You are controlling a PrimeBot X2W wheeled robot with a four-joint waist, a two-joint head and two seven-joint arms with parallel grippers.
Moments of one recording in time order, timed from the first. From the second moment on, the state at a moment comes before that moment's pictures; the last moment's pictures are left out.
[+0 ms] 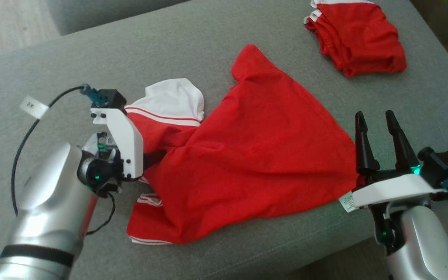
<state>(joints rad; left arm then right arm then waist) -0.63 0.22 -0.42 0.63 -0.69 -0.12 0.81 -0.20 -0.07 0.05 0.25 0.26 0.13 -0.19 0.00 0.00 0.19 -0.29</state>
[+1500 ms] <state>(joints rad) -1.19 0.27 -0.33 1.10 -0.67 -0.07 0.28 -0.34 -0.05 0.15 0.35 0.30 0.13 -0.25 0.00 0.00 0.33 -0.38</state>
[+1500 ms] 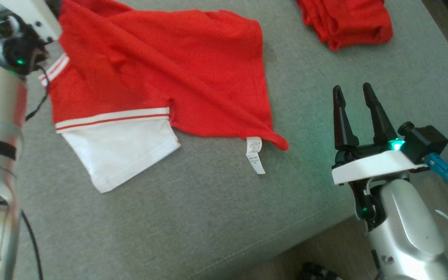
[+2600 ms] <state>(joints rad) -0.59 0.34 -0.57 0.66 -0.97 -0.07 0.86 -0.19 -0.07 0.06 0.26 0.26 0.13 -0.17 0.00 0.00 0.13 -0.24</state>
